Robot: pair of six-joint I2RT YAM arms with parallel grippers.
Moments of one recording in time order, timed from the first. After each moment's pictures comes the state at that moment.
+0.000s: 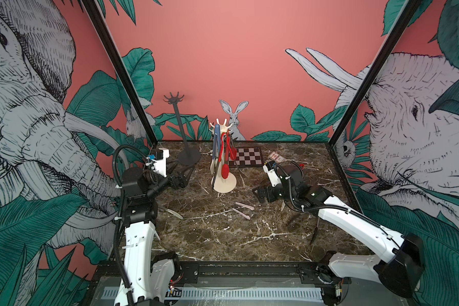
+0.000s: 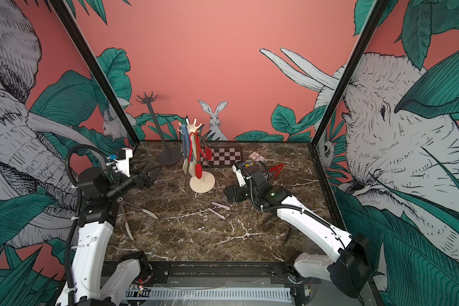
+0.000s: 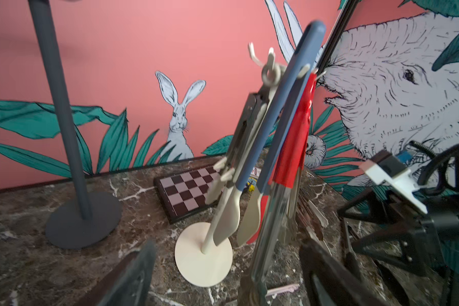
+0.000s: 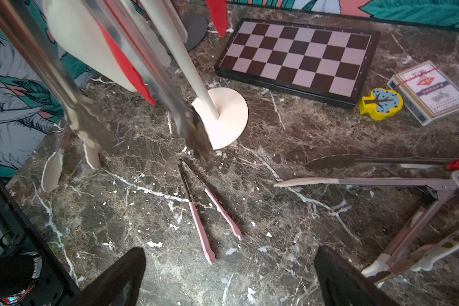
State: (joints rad) left arm 0.20 0.84 0.85 -0.11 0.84 -0.14; right arm 0.72 1.25 1.03 -0.49 -0.04 0.28
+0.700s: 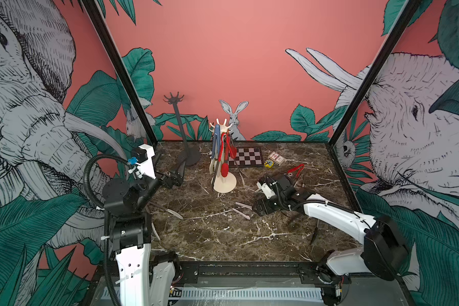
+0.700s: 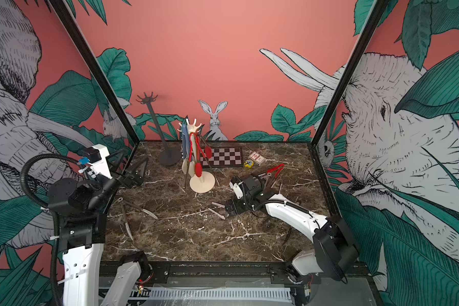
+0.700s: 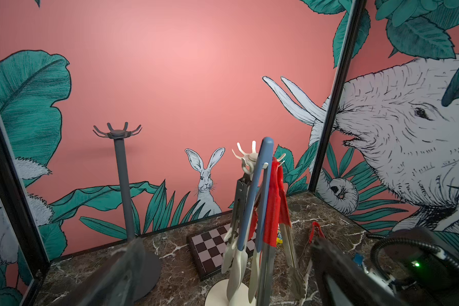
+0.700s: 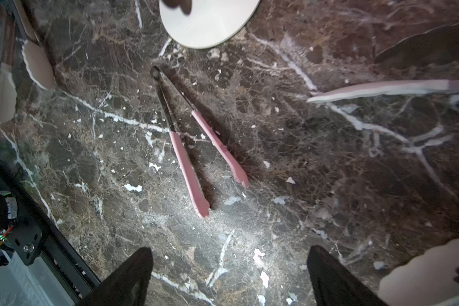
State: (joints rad) left arm 0.20 0.66 0.98 -0.16 0.69 -0.15; right arm 0.71 1.42 0.92 -0.50 -0.22 0.23
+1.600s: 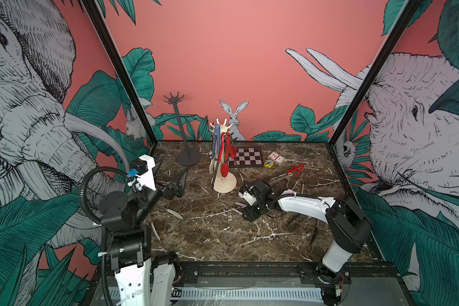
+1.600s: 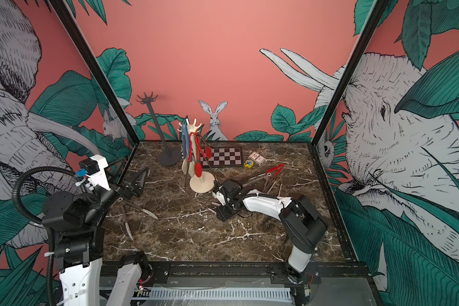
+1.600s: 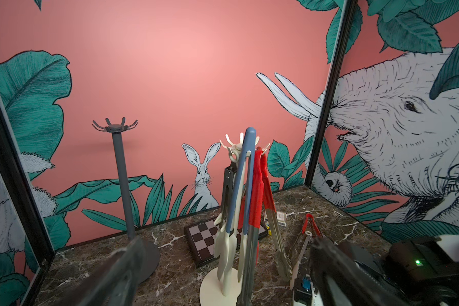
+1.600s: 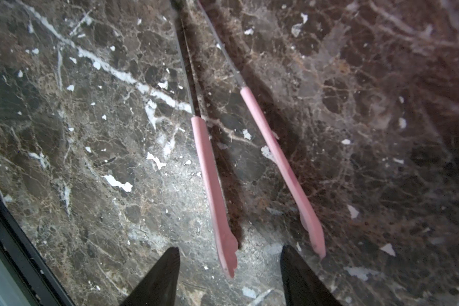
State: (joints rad) left arm 0.20 0.56 0.98 -0.29 0.69 -0.13; right arm 0.82 1.72 1.06 -0.48 -0.23 0.12
